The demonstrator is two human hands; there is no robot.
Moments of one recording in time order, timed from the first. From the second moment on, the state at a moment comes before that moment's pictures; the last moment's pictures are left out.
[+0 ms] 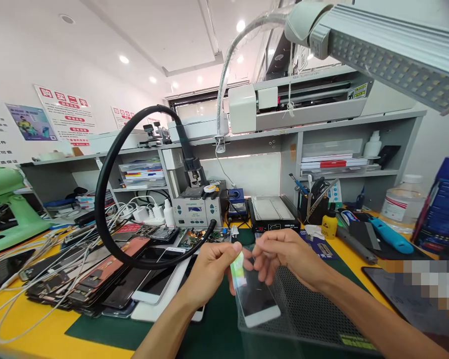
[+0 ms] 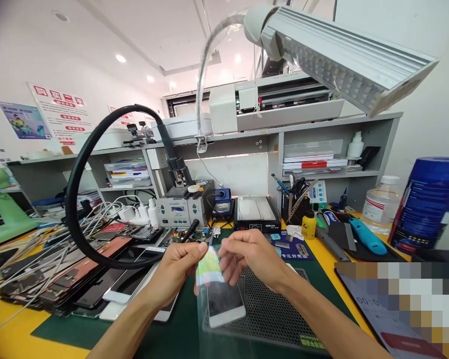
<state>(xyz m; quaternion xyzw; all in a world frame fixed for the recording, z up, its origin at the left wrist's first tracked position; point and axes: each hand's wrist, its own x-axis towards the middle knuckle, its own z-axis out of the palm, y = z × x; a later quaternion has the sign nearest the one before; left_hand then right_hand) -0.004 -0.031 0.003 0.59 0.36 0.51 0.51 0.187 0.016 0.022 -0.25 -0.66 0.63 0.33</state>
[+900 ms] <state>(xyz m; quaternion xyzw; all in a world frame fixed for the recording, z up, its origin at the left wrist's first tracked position) -0.023 -0.015 0.010 0.38 0.41 0.74 0.38 0.214 0.055 0.021 -0.32 -0.51 0.64 0.48</state>
